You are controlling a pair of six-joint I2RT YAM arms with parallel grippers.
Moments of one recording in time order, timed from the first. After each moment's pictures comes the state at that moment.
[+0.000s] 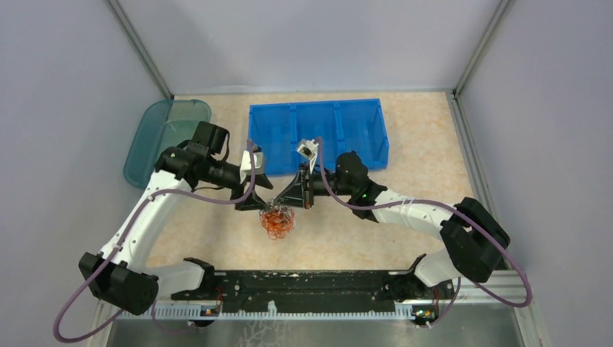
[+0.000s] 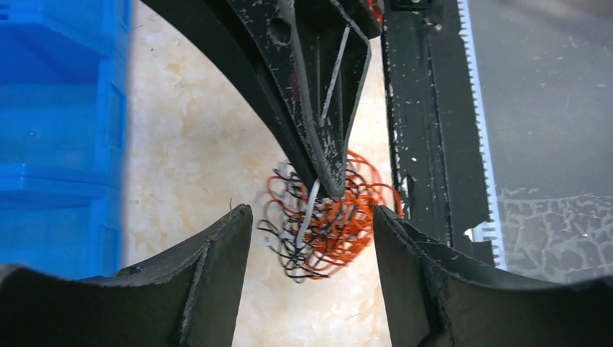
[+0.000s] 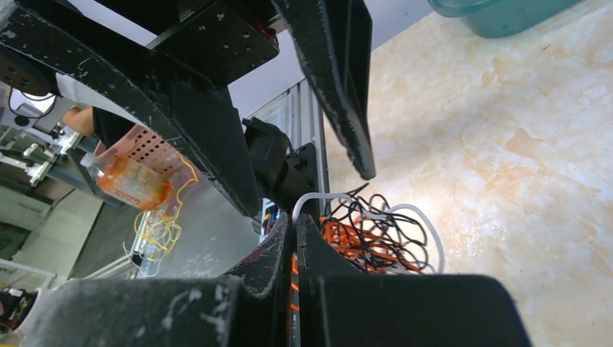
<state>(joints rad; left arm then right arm) -0.38 1.20 1.23 -1.10 0.99 0.94 0.84 1.41 0.78 0.62 -0.73 0.60</state>
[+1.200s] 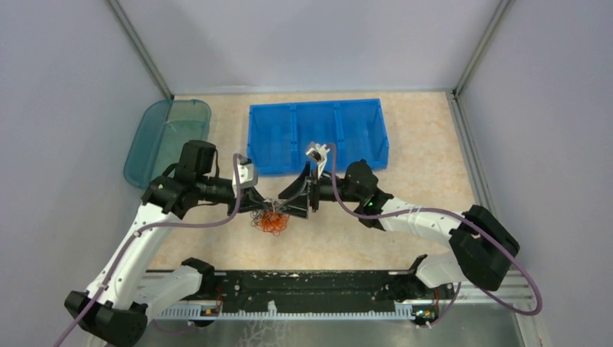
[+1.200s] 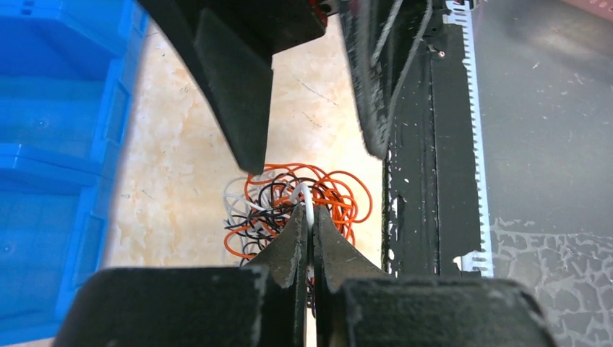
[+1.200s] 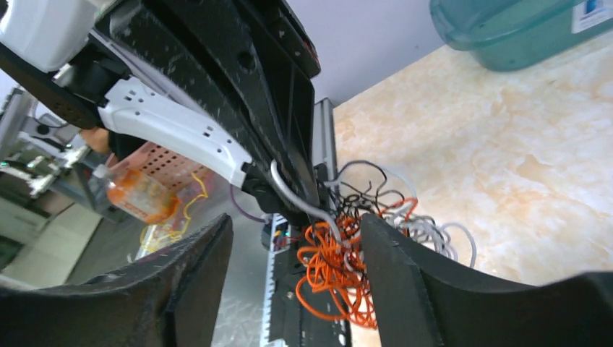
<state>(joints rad) -0.40 0.98 1.05 -0.92 0.98 0.72 0.86 1.36 0.72 0.74 -0.70 0.65</state>
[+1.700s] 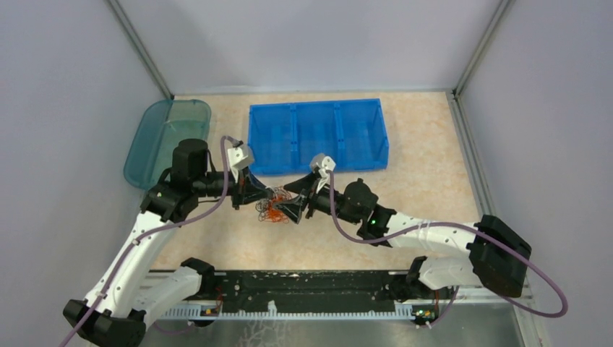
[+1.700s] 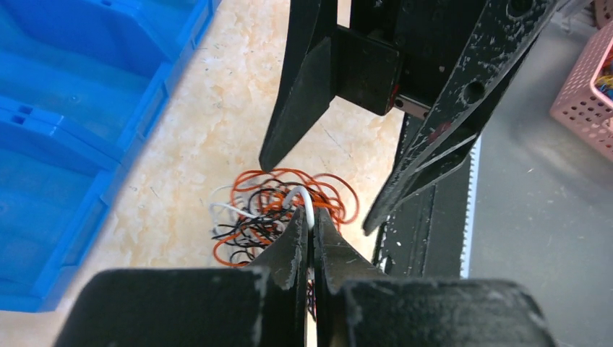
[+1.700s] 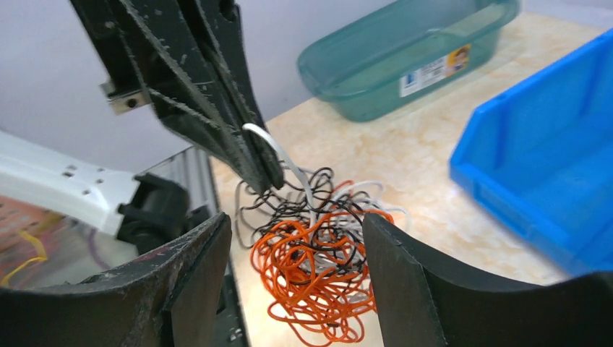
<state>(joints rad) -0.40 0.90 0.97 -0.59 0.88 0.24 1.03 1.22 0.60 0.70 -0.20 0.35</state>
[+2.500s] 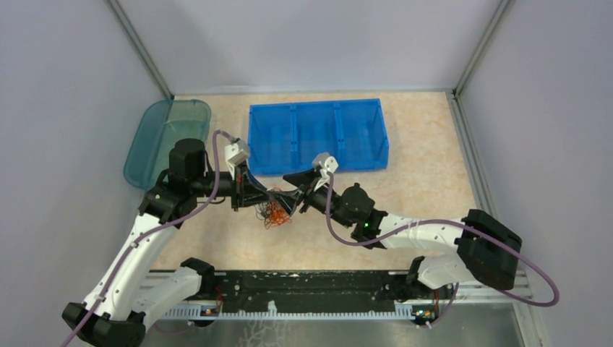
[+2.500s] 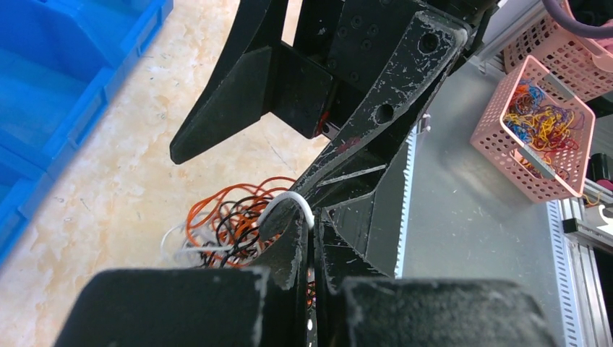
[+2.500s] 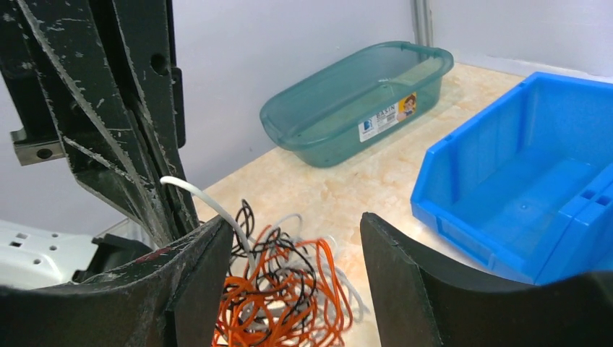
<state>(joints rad) -0.40 0.88 0.97 -0.53 0.97 0.01 1.09 1.29 0.60 0.88 0.07 0.28</state>
